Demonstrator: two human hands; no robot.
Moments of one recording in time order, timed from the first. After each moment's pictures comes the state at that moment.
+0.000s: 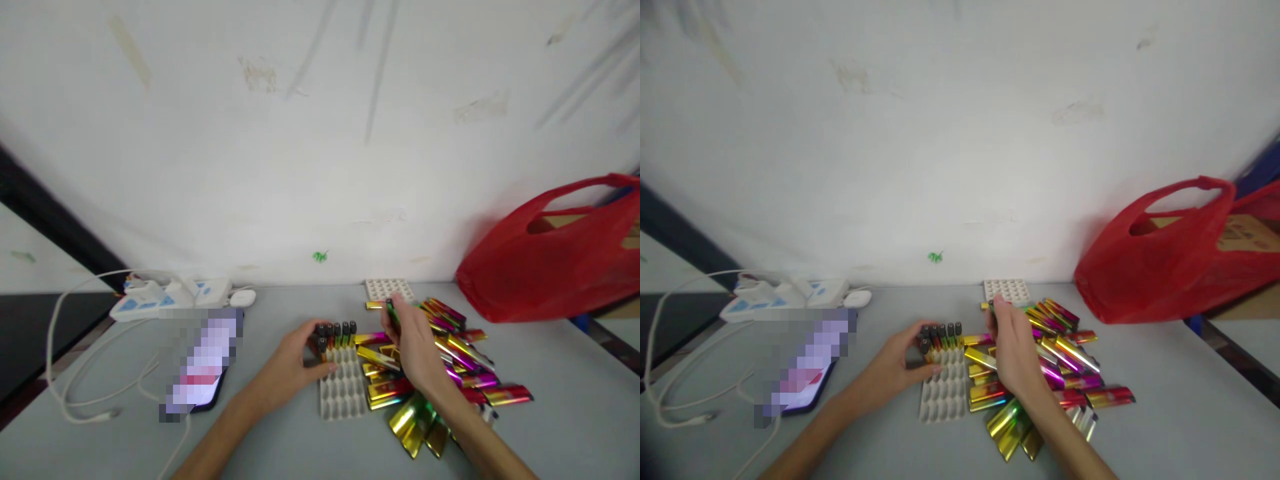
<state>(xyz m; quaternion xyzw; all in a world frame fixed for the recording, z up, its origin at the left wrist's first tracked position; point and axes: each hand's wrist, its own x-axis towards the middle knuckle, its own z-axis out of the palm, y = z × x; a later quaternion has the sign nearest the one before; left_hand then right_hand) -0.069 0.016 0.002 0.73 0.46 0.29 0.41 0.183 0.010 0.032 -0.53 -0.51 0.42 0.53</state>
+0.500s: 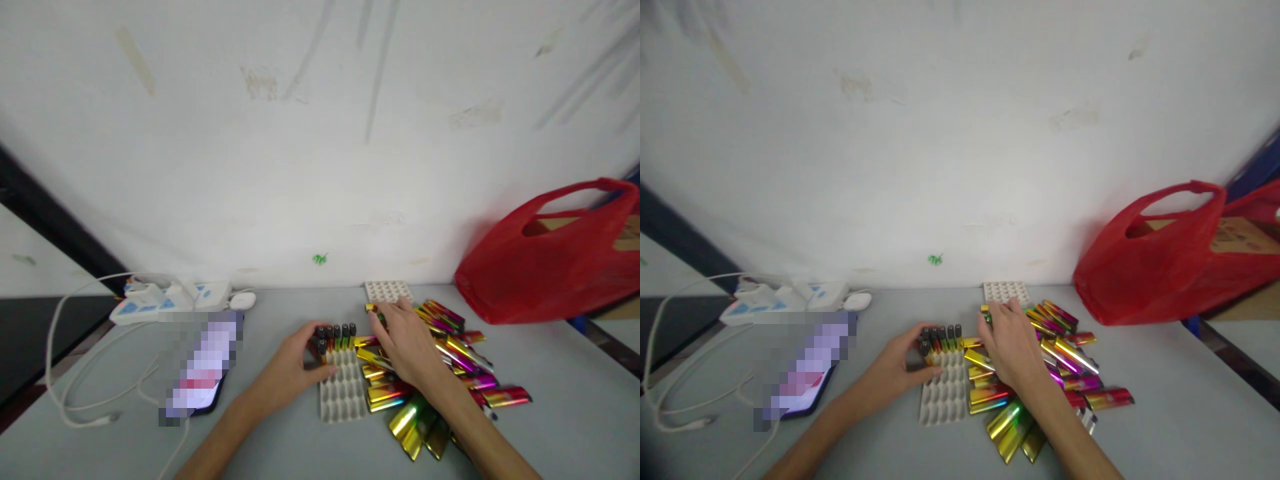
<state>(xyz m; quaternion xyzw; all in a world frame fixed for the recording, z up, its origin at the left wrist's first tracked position) -0.069 0.015 0.000 0.73 0.47 0.30 0.40 0.197 0.021 0.026 -0.58 -0.78 -0.01 0.21</state>
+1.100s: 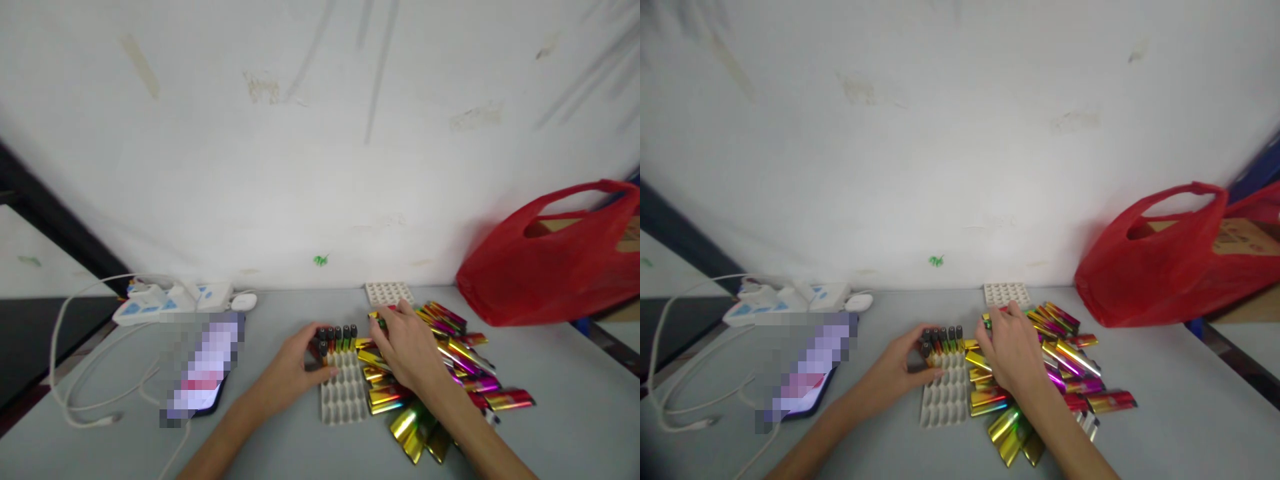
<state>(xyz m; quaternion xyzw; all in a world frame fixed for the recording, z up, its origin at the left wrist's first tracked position) -0.068 0.016 0.001 0.73 0.46 0.30 0.41 0.191 0.015 0.026 -0.60 -0.77 -0.05 0.19</state>
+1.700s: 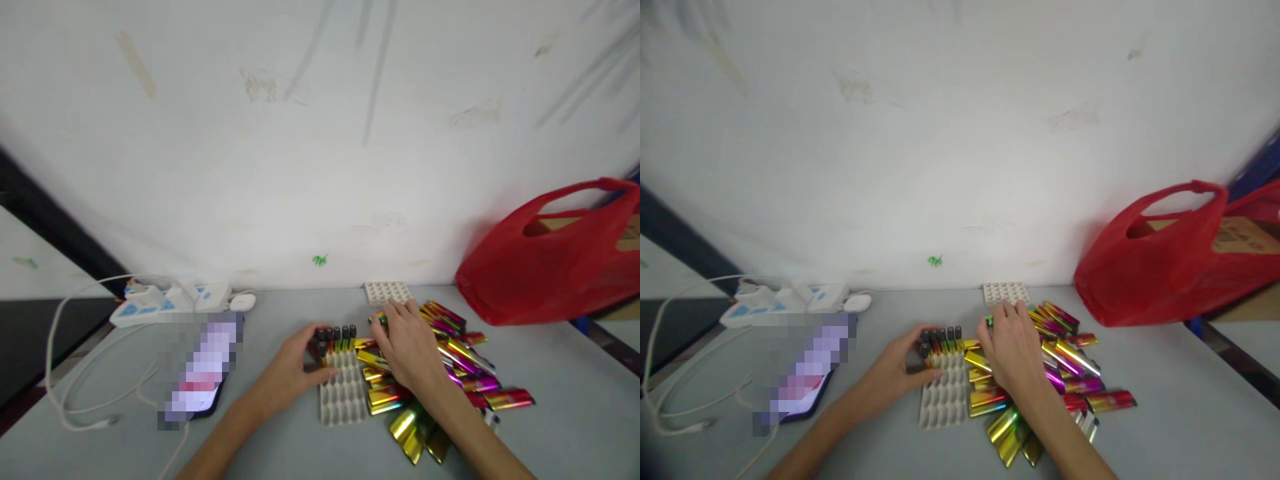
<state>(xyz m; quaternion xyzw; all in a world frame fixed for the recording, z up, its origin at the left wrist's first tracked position) -0.069 0.015 -0.001 0.73 0.46 0.30 0.40 0.190 0.017 0.022 -0.63 -0.75 -0.09 0.17</state>
